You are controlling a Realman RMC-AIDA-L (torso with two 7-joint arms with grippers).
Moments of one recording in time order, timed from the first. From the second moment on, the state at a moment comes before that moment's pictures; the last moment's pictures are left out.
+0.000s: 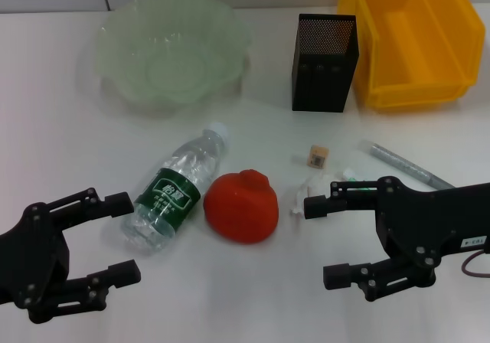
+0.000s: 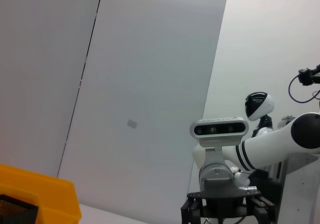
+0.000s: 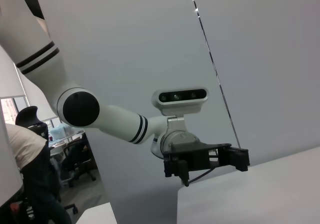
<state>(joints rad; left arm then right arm) -0.20 -1.96 0.96 0.53 1.56 2.00 -1.07 0.53 2.08 -0.76 -0.57 -1.98 -2.01 1.24</state>
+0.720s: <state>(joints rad) -0.20 -1.96 0.97 0.53 1.56 2.00 -1.07 0.53 2.08 -0.75 -0.53 -1.98 -1.97 1.22</state>
